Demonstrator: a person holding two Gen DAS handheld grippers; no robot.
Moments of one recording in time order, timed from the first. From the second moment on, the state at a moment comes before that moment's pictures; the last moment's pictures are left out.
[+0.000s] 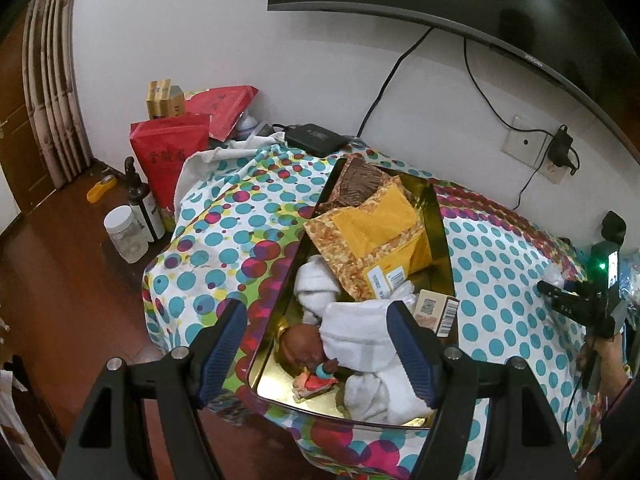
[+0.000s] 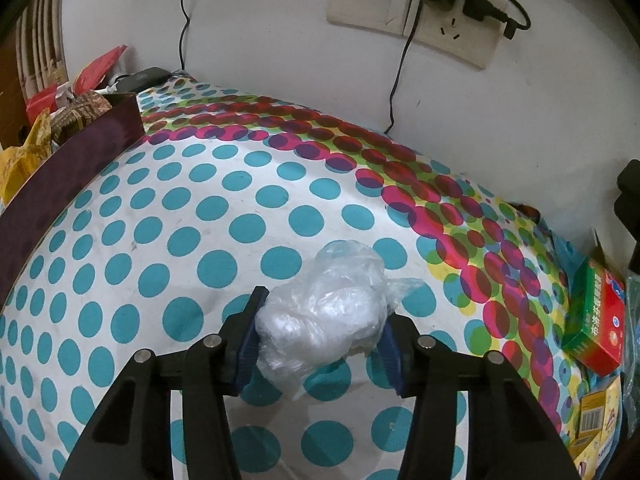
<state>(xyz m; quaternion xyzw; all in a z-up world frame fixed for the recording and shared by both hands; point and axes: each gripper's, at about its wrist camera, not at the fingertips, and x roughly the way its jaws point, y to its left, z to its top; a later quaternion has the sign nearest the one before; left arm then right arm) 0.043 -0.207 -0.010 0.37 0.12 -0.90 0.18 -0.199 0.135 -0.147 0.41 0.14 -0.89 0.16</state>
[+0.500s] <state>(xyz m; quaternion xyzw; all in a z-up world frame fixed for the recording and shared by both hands) 0.058 -0.218 -0.007 0.36 0.13 -0.91 0.16 -0.187 0.123 -0.140 0.43 0.12 -0.89 0.12</state>
